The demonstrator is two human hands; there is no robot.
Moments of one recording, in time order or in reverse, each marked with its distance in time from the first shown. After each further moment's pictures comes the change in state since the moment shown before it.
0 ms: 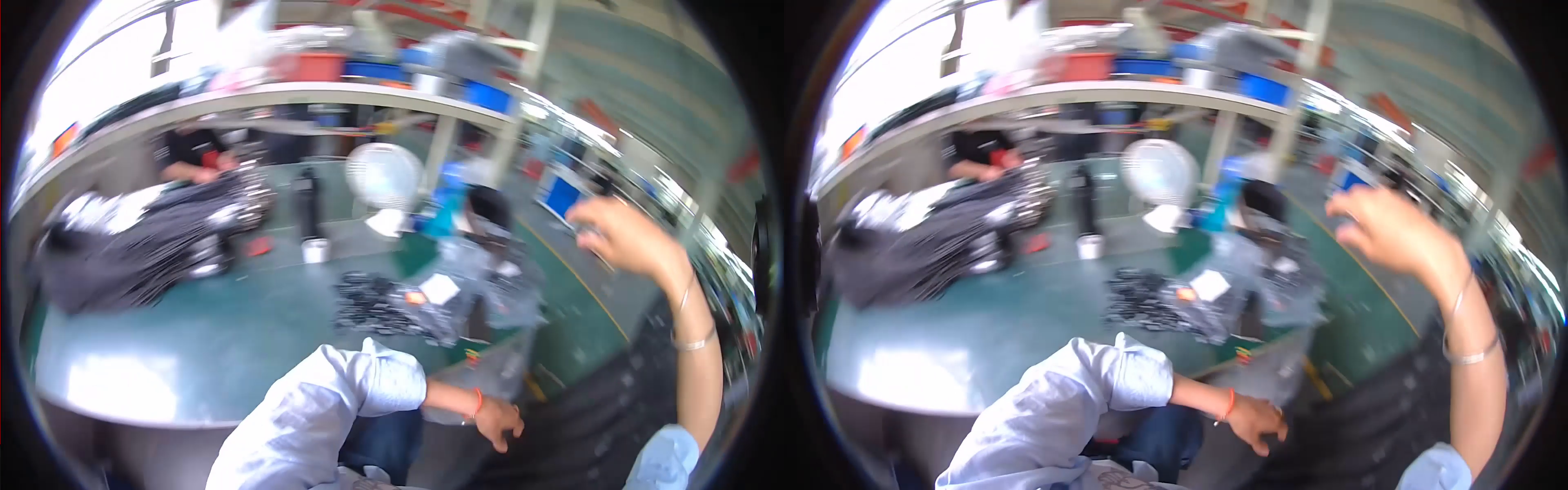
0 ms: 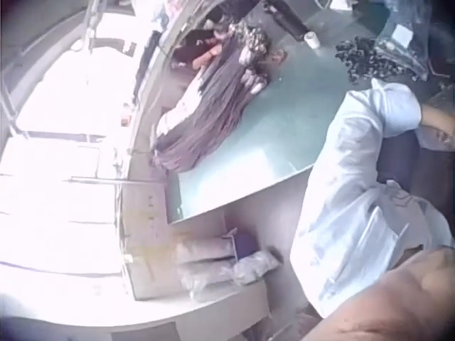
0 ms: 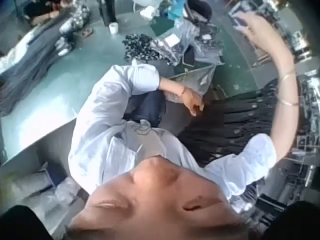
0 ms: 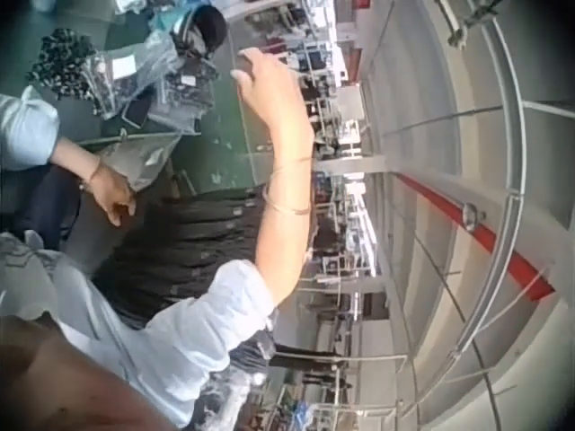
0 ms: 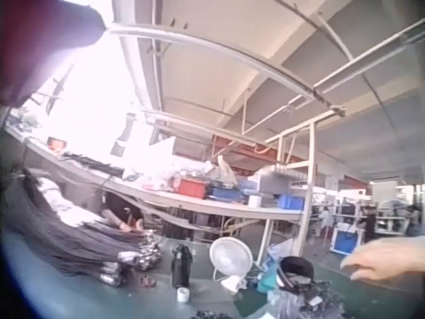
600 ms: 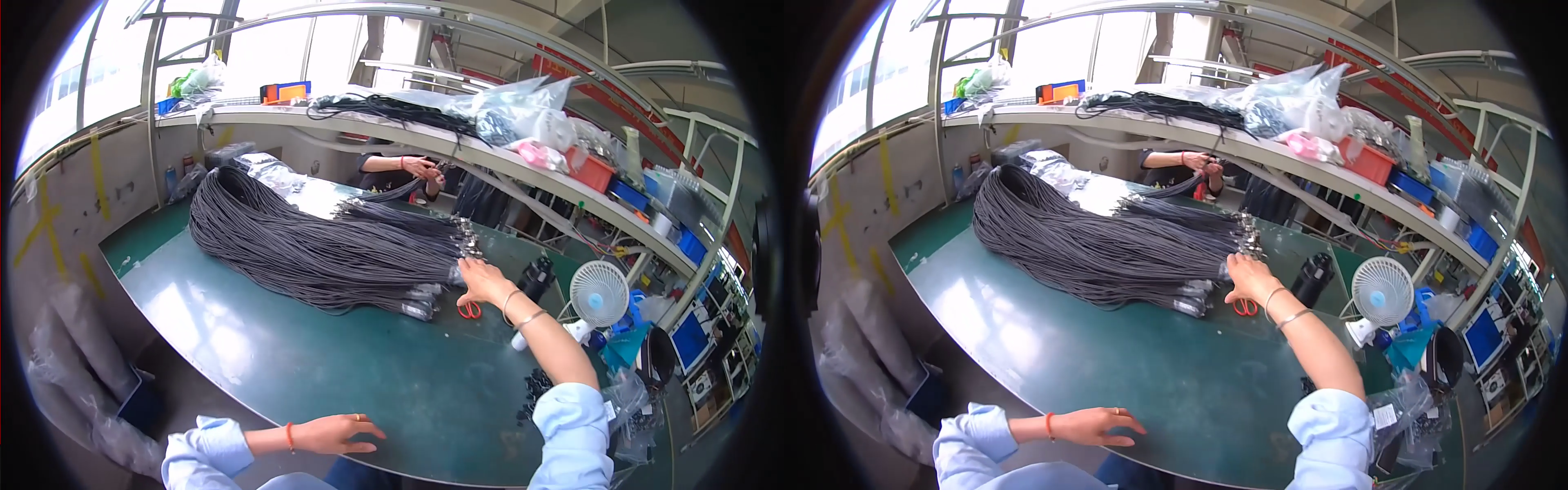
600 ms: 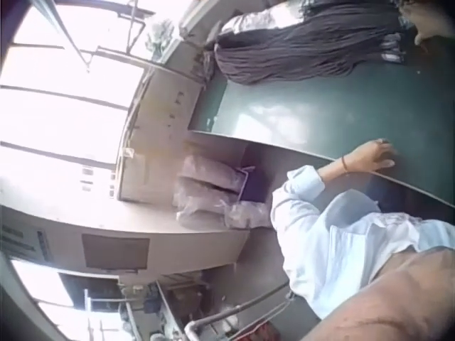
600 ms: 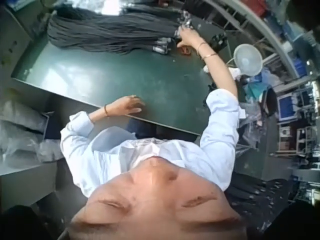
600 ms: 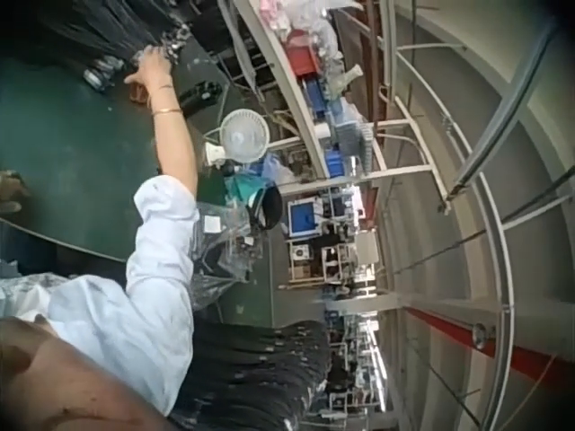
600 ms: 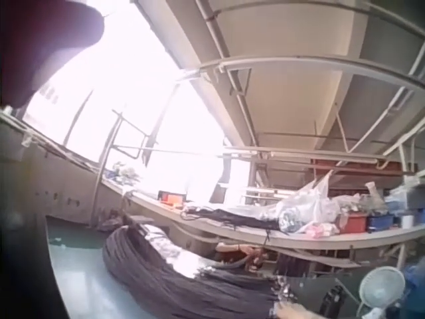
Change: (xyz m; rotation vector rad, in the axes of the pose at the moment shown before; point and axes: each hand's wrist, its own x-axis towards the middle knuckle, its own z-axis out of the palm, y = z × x) left_hand -0.517 0.253 0.160 -0.091 0.927 -1.063; right_hand 0.479 -0.436 0.135 0.109 0.256 -0.692
